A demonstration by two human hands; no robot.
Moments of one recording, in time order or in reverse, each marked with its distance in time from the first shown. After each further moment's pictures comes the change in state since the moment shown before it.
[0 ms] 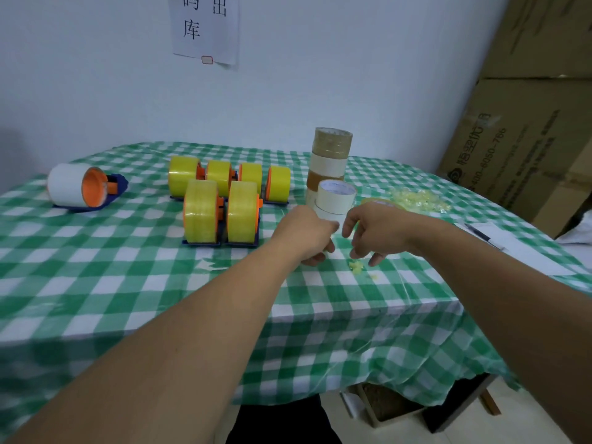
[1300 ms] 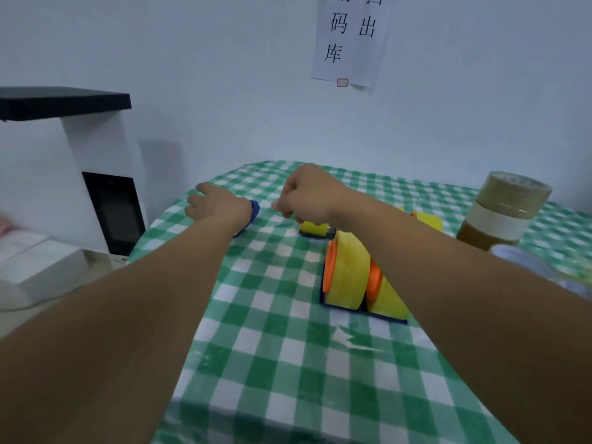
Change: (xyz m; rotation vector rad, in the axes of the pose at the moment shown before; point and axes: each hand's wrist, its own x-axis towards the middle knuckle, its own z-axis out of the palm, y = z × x) left_hand 0.072 -0.119 -0.305 0.196 0.927 -0.560; right_hand 0.137 -0.292 0.069 0.129 -0.048 -0.571
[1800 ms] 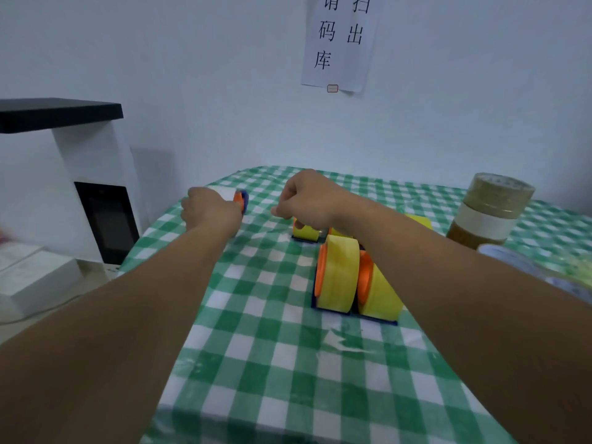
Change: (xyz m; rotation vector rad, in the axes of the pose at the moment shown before) left_hand -0.004 0.000 -0.006 -0.167 0.085 0.089; right_hand -0.011 0.005 -0.011 0.043 -0.028 0.010
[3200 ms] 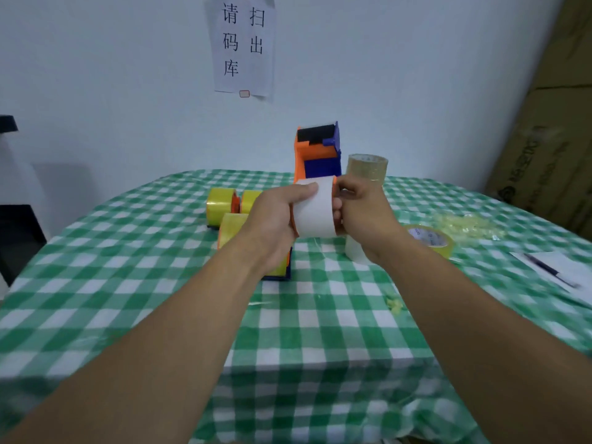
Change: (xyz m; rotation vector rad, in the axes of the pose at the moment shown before) left_hand -0.252 0.072 0.024 -0.971 -1.153 0.181; right_hand -0.181 0.114 -0.054 0.595 0.627 0.054
